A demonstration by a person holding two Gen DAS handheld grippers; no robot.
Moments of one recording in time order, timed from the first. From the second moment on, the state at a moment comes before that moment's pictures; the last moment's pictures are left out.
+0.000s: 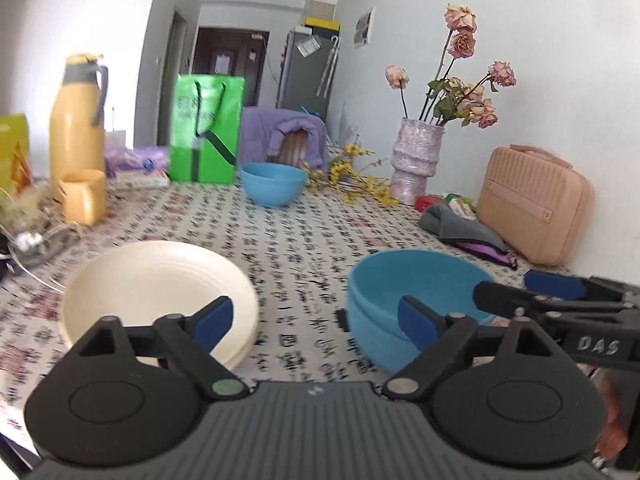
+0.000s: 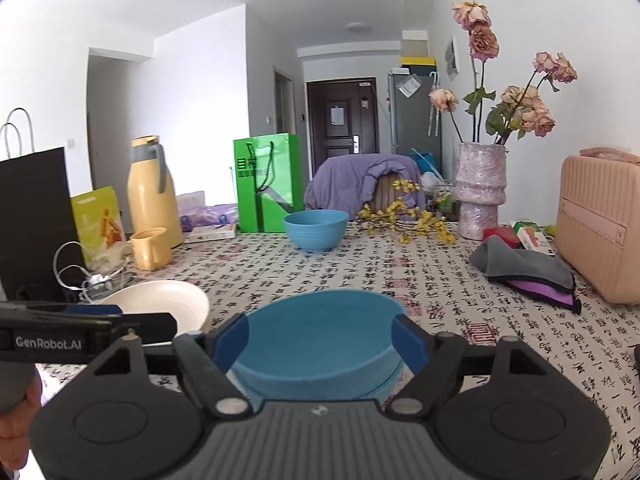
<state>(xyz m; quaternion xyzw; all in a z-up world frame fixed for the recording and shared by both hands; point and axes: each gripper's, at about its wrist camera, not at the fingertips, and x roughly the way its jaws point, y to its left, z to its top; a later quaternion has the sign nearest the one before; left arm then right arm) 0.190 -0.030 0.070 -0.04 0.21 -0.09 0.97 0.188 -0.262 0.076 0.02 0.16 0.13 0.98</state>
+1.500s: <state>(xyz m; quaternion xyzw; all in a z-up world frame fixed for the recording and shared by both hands) 0.294 -0.005 0.114 -0.10 0.23 -0.07 0.97 0.292 -0.343 0.128 -0.02 0.17 0.13 0.98</state>
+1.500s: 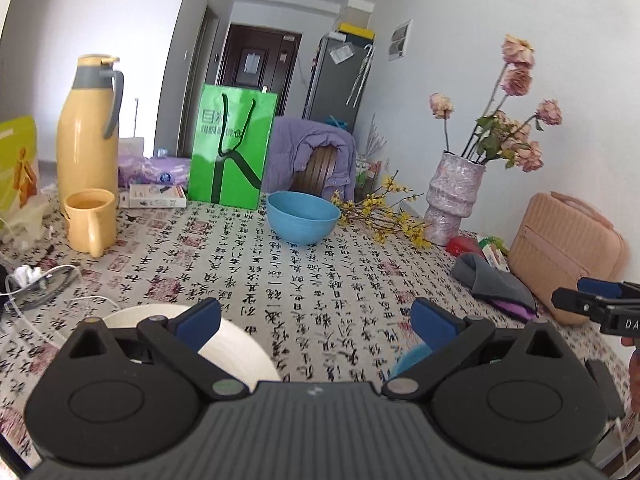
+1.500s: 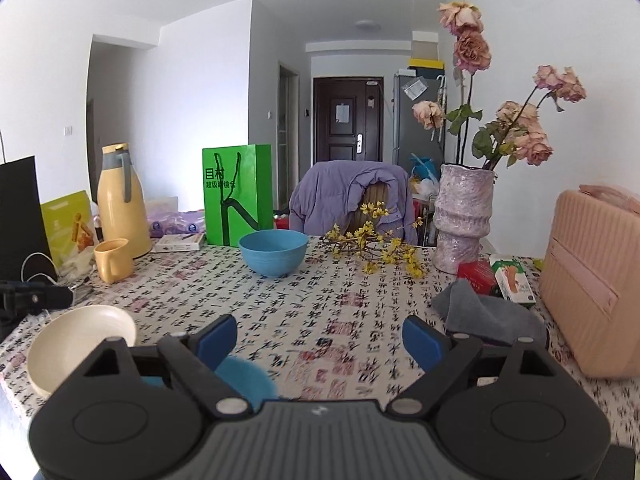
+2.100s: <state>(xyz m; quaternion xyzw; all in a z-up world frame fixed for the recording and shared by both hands) 0.517 0.006 0.117 -0.11 0.30 -0.08 0.95 0.548 -0.332 0.159 -0.03 0.25 0.21 0.95</state>
